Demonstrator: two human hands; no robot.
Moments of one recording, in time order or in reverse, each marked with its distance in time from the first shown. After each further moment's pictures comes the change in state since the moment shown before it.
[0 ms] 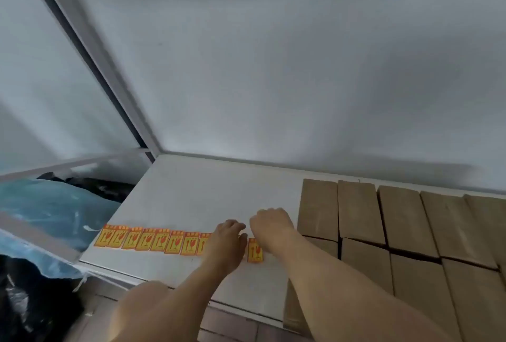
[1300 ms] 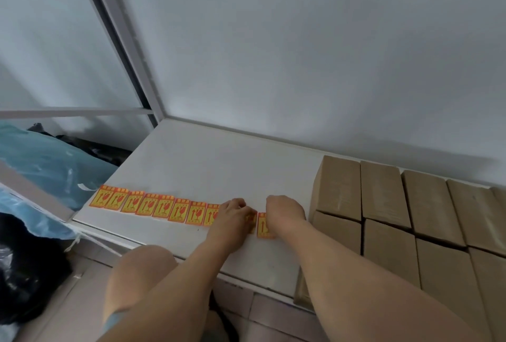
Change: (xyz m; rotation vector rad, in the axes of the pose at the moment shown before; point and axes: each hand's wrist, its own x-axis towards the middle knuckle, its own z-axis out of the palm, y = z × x) left_hand 0.004 -0.039 0.034 -0.063 -0.020 0.111; right_hand 0.020 -0.022 0.043 0.343 -0.068 0.318
